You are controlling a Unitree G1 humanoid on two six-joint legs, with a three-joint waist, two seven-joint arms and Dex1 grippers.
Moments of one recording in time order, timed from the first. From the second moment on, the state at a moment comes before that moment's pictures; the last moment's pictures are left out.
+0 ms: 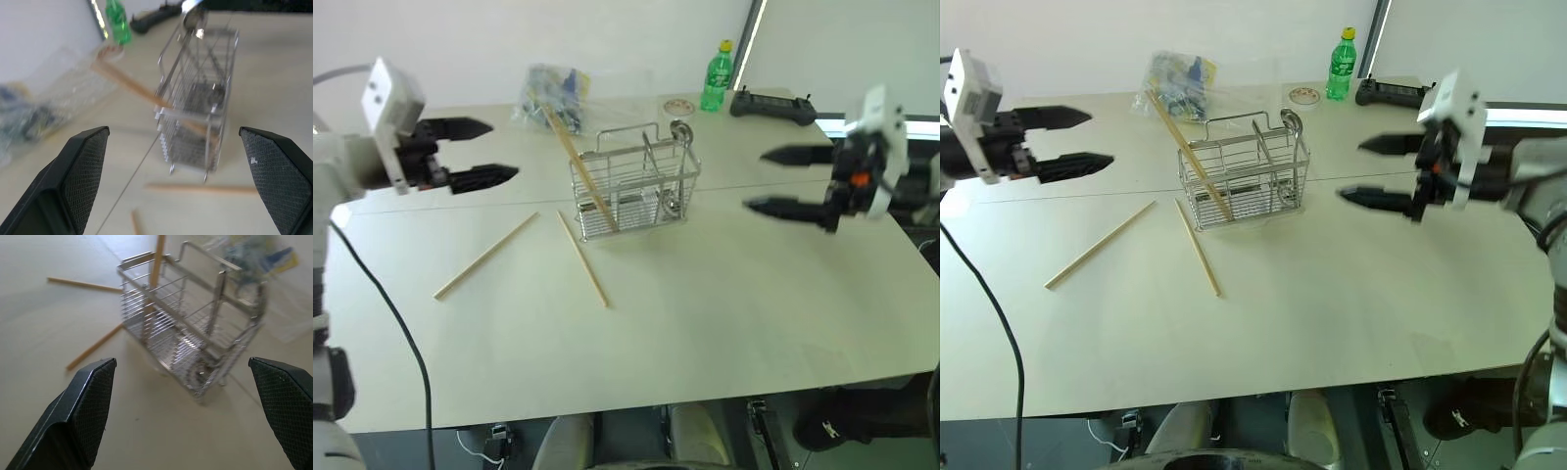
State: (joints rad) left arm -0.71 1.06 0.12 0.19 -0.49 0.53 -1.22; right arm -0.53 -0.98 -0.25 -0.35 0.67 0.90 1.05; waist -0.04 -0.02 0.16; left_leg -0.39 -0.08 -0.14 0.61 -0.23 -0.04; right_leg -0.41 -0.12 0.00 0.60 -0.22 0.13
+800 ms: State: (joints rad) left arm -1.17 0.65 -0.19 1.28 0.09 0.04 -1.11; right arm -0.19 -0.86 -0.39 -0.74 0.88 1.04 0.64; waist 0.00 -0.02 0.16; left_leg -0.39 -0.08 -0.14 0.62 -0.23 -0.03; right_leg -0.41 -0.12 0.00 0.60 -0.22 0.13
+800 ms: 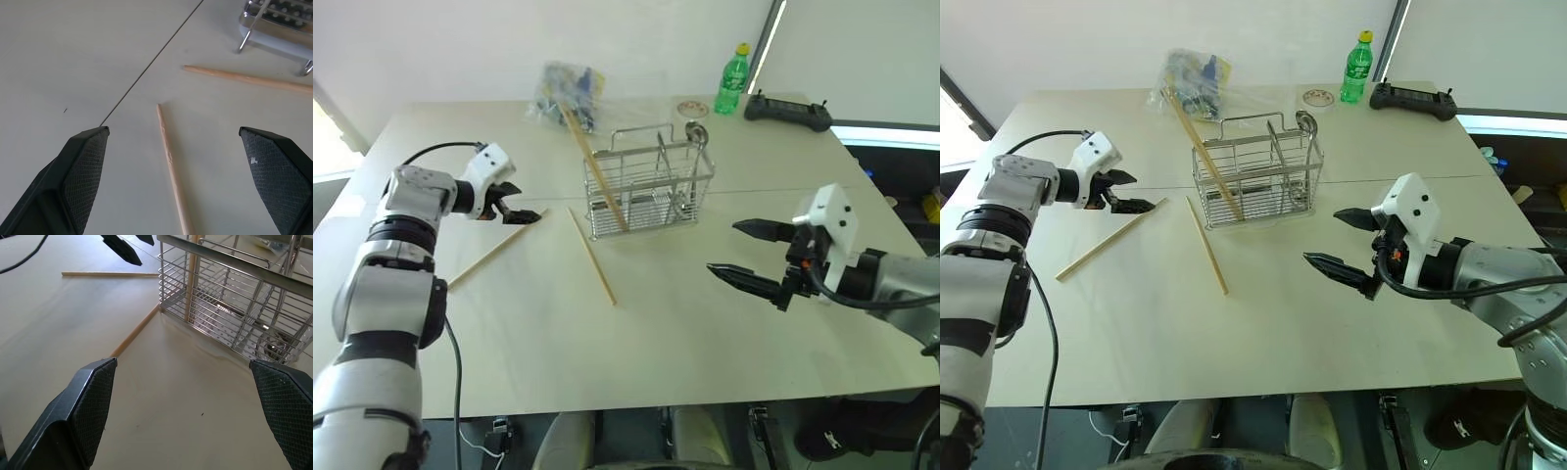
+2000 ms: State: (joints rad) left arm -1.15 0.56 -0.10 1.35 0.19 0.10 -0.92; right arm -0.10 -0.93 -0.49 -0.76 1.12 1.03 0.44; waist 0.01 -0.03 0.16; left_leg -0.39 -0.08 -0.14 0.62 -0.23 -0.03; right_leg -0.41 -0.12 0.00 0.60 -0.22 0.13
